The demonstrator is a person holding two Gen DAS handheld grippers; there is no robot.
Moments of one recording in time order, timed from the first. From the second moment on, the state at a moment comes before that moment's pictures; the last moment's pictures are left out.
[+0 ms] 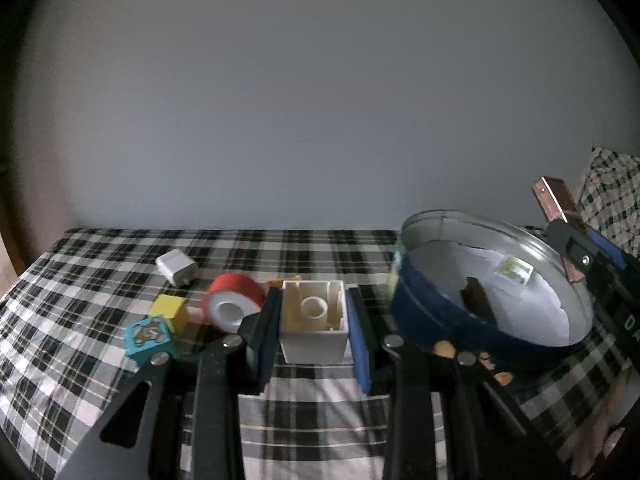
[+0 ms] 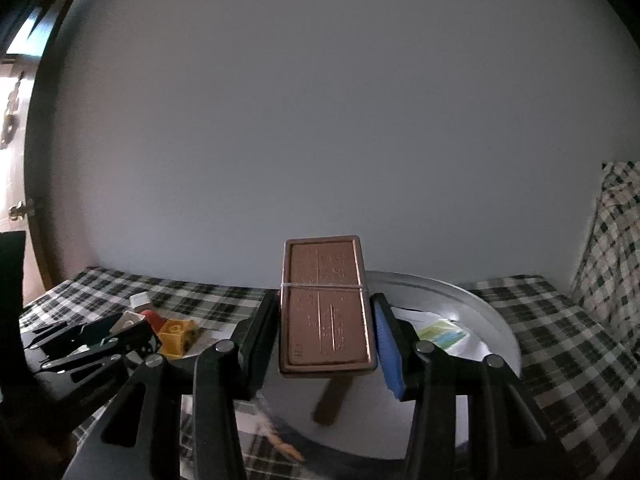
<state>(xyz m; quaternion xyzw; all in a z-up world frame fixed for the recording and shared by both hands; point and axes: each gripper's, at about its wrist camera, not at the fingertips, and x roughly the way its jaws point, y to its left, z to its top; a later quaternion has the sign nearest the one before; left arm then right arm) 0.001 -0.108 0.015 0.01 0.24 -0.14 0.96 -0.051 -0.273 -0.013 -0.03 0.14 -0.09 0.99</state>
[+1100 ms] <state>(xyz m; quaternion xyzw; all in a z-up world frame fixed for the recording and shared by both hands) 0.022 -0.248 0.014 0.05 0.26 -0.21 0.94 -0.028 -0.387 -0.024 0.01 0.20 -0.19 0.96</state>
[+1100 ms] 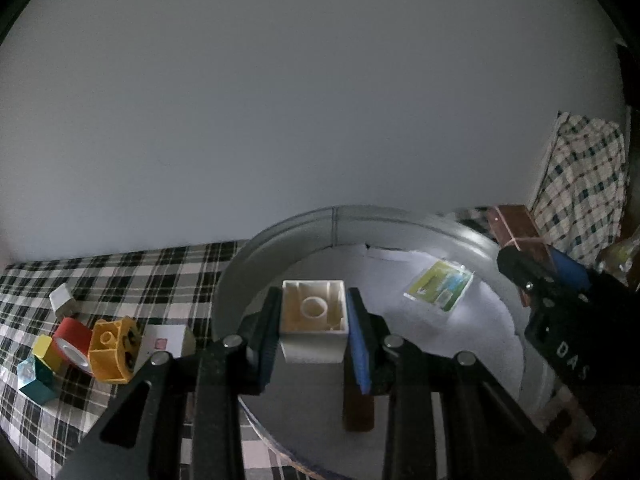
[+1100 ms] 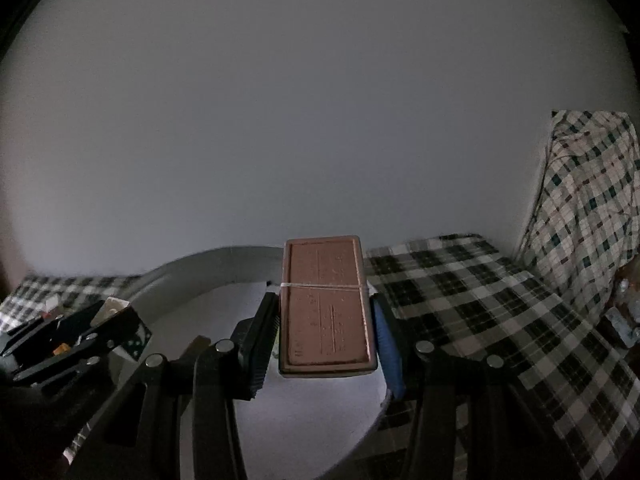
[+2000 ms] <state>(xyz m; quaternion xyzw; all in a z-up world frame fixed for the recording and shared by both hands) 0.011 -0.240 0.007 0.06 0.24 -0.16 0.96 -0.036 -0.388 -0.025 0.04 0.16 -0.21 0.96</state>
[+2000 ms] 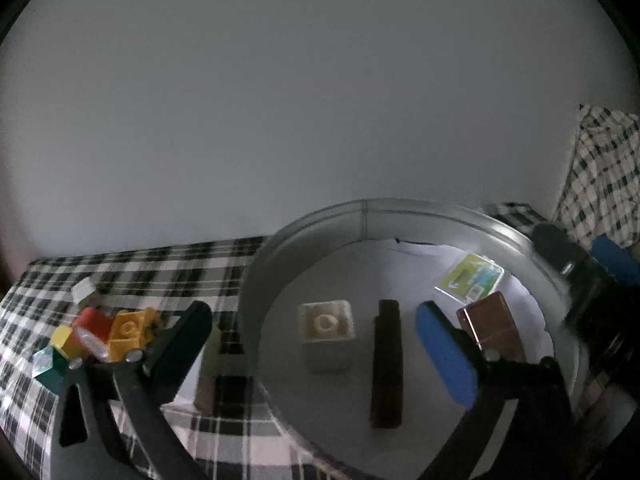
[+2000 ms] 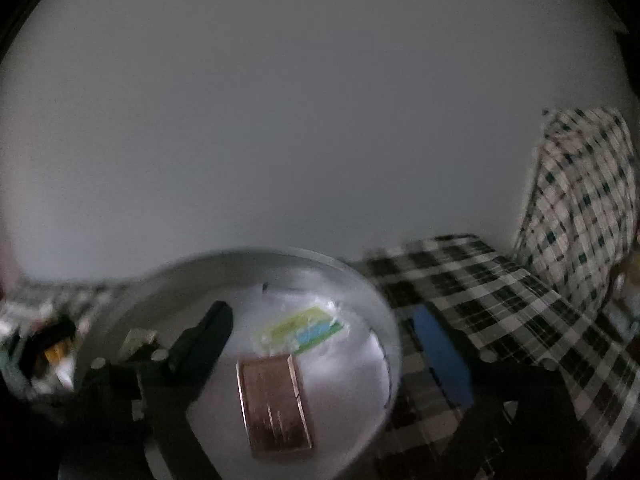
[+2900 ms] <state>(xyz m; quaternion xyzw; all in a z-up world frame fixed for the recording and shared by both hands) -0.019 -0.183 0.017 0.06 0.18 -0.10 0.98 -0.097 -0.372 -0.008 0.03 -0.01 -0.27 0.96</state>
